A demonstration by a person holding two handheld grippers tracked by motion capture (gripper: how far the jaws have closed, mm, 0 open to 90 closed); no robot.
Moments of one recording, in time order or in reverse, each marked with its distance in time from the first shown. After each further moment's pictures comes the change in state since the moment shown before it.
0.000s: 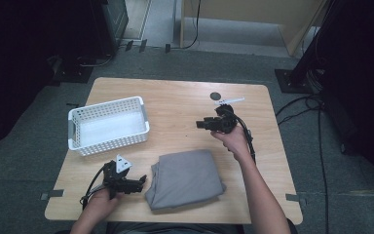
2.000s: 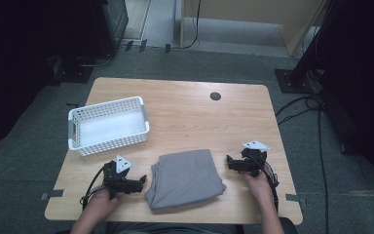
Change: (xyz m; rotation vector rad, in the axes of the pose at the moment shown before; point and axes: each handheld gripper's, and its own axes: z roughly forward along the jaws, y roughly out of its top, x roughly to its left) left arm 0.000 0.000 0.000 0.001 0.000 0.002; right arm -0.024 -0.152 -0.050 -0.050 -0.524 0.012
